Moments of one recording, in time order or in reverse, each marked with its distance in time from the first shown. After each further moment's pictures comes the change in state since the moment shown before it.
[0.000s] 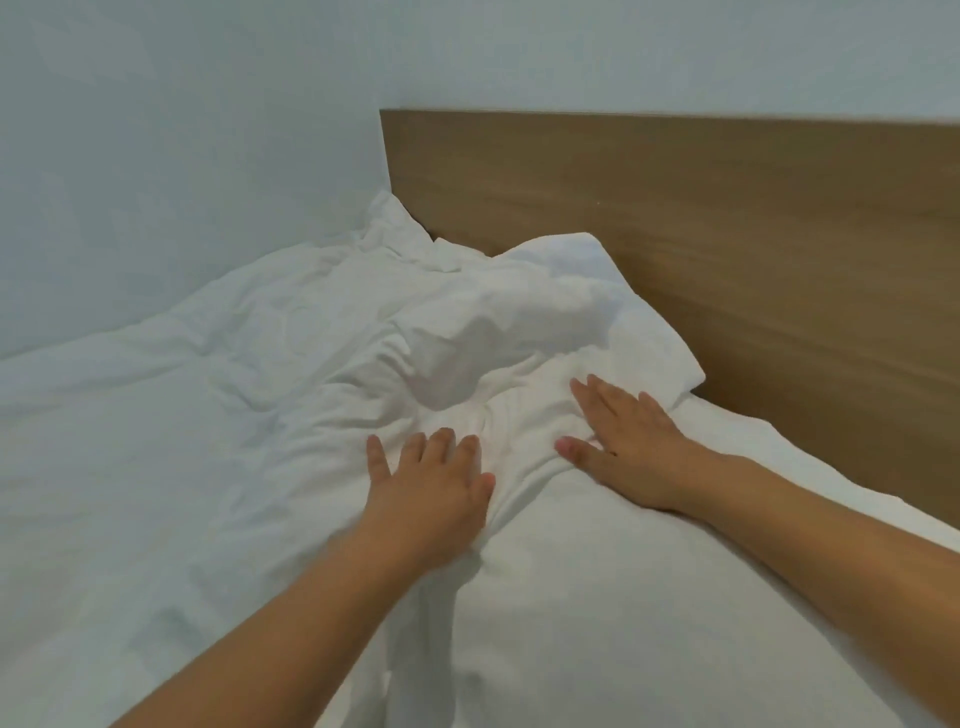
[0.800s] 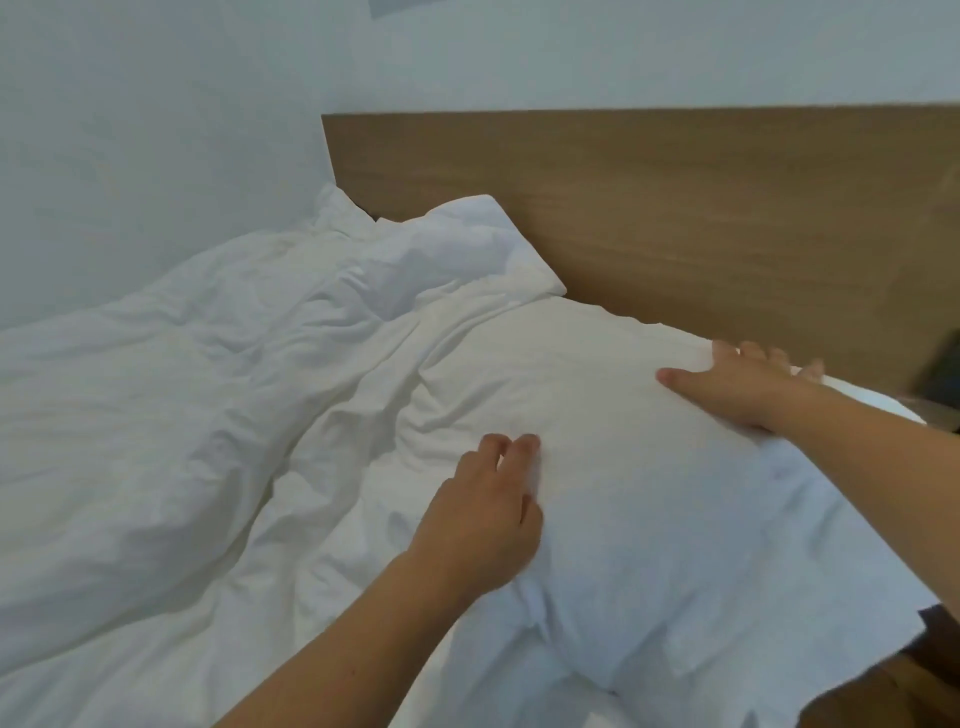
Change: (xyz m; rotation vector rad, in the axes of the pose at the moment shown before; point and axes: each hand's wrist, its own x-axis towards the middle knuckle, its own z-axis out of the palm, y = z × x) left_hand -0.234 0.113 0.027 -0.415 0.200 0.366; right_hand -0.262 0.063 -0.015 -0.041 0.154 0.772
